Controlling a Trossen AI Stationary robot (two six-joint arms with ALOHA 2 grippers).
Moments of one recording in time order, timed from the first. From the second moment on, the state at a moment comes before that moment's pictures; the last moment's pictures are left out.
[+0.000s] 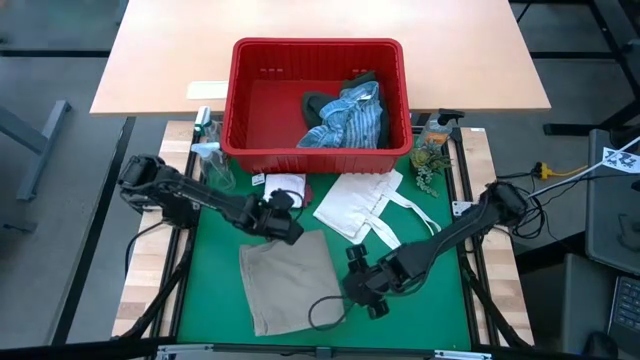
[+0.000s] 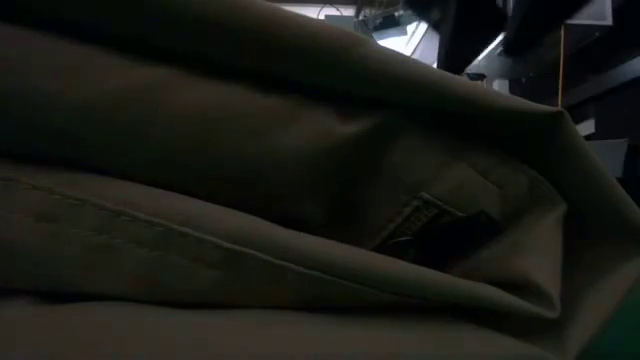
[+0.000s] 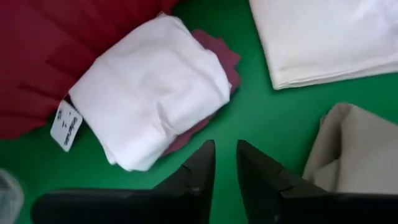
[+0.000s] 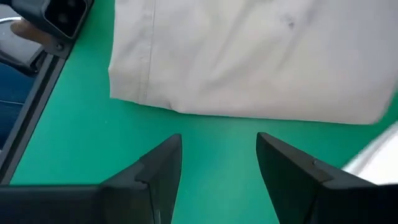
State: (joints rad) left arm -0.23 1.61 1.11 -0.84 -0.57 -1.00; right arm 0.47 1.79 1.43 -0.73 0.14 0.12
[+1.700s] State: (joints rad) left arm 0.01 1.89 1.11 -0.63 -0.44 -0.21; right arm 0.47 1.72 1.43 -0.74 0.17 0.12
